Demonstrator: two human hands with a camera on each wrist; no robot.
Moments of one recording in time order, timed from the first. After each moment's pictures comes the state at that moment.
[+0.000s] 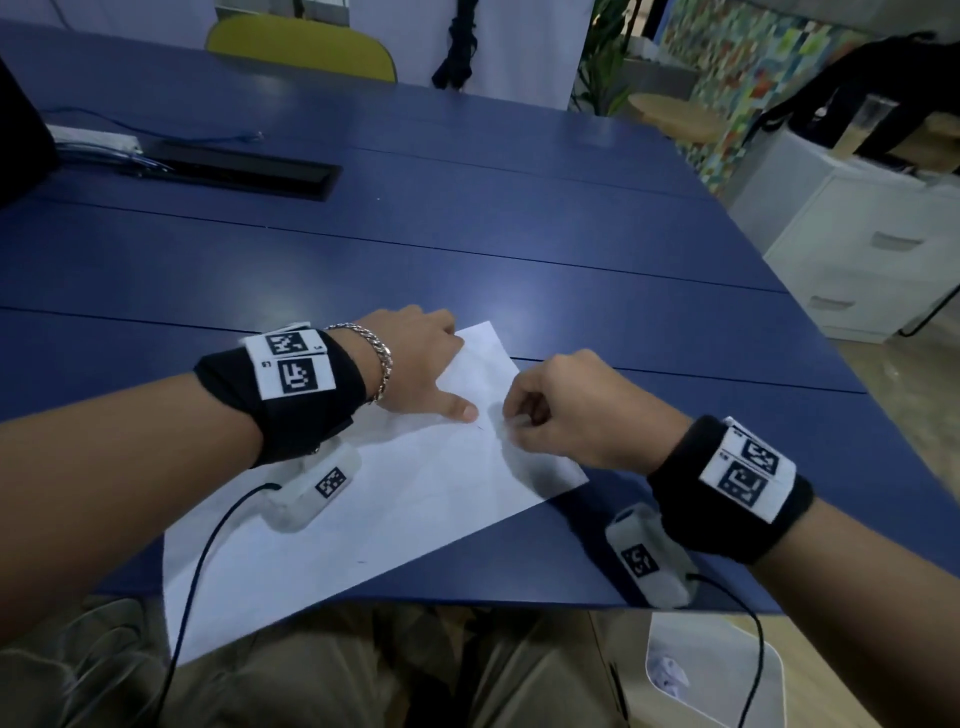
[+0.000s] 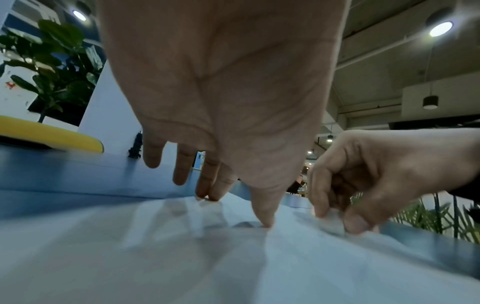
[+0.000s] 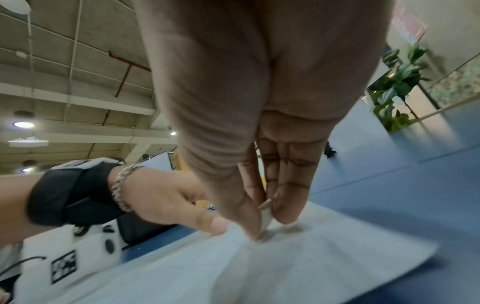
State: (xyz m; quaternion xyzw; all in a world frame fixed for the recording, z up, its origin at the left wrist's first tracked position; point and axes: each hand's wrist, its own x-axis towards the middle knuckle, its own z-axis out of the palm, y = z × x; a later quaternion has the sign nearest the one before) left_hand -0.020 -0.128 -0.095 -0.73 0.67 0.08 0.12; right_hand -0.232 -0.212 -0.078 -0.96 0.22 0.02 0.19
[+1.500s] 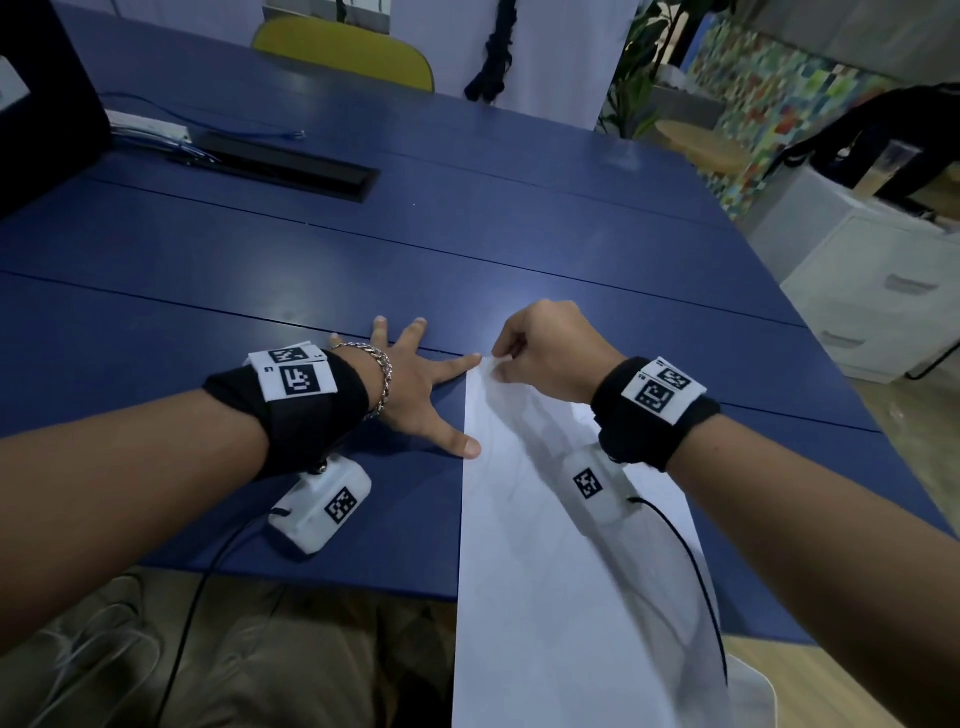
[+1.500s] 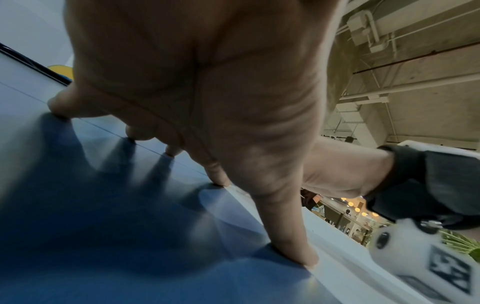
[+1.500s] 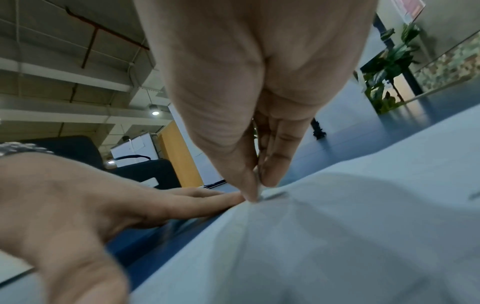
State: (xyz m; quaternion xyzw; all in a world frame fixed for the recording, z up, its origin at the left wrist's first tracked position) left_hand -0.015 -0.089 -0.098 -0.82 0.50 0.26 0.12; right_hand -0.152 -0.237 -0.079 -0.95 0.26 -0.04 0.16
